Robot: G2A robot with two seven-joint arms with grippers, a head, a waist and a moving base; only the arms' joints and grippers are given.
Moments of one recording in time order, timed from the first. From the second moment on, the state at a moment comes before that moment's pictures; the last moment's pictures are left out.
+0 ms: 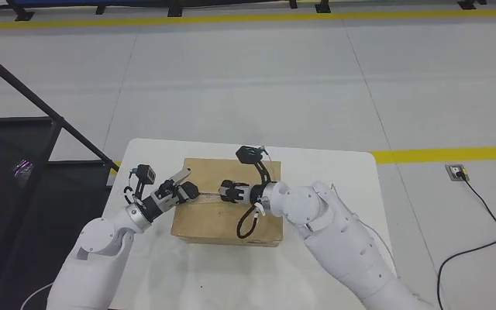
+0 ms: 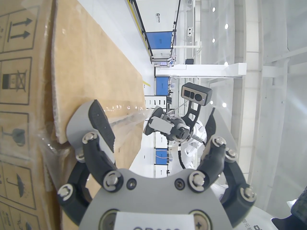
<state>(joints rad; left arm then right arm) 0.97 -1.09 -1.39 -1.31 -0.43 -0.20 -0.81 -0.55 -1.44 0.84 -1.25 -0.28 0.07 0.77</state>
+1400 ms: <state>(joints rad) 0.97 -1.08 -1.42 -1.29 -0.46 -0.21 -0.83 -0.72 -1.37 1.10 -1.40 -0.37 0.25 0.92</state>
